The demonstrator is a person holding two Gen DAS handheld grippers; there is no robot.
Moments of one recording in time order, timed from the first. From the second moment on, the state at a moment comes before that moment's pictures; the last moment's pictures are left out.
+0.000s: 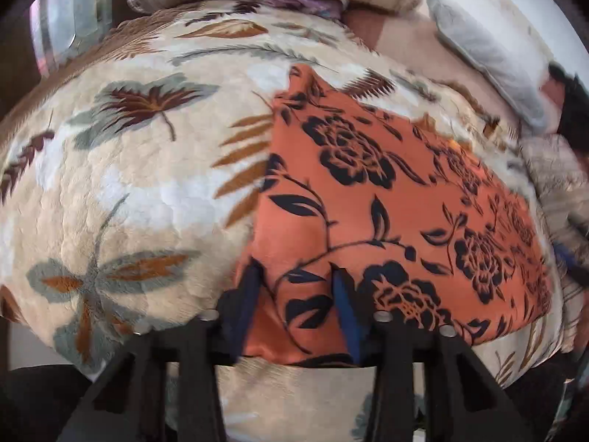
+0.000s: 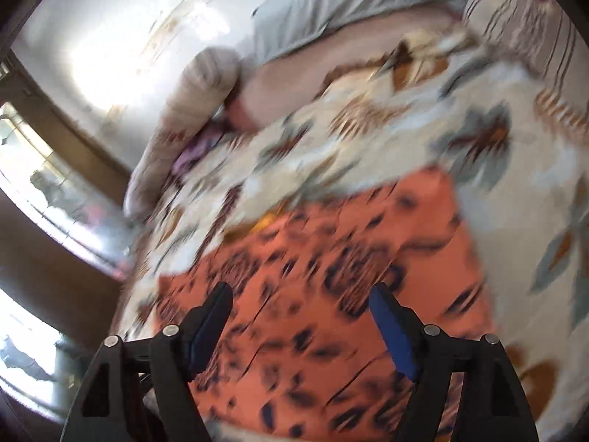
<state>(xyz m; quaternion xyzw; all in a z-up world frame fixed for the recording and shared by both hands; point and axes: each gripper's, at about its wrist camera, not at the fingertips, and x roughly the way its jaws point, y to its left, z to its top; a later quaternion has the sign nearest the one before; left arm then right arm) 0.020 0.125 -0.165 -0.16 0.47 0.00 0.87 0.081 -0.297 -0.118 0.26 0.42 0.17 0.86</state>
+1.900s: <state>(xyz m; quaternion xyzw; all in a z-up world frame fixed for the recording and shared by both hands) 0.050 0.098 -0.119 -0.08 0.46 0.01 0.89 0.167 -0.388 -0.168 0.44 0.42 0.10 0.79</state>
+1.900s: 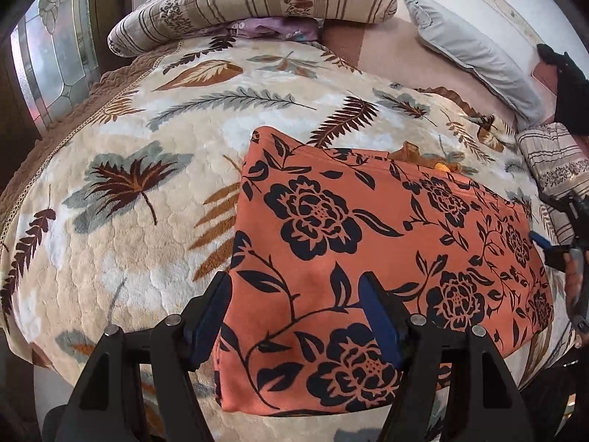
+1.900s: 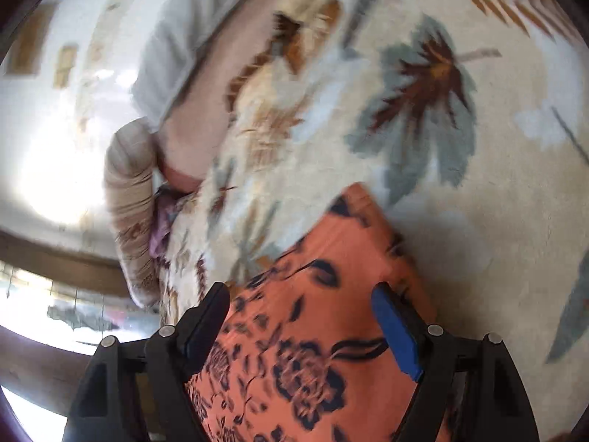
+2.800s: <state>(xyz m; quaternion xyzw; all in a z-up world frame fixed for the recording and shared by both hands) 0.002 0.070 -0.111 -0.05 0.45 0.00 0.89 0.000 -0.355 -0.159 0.40 0.40 0.09 0.82</state>
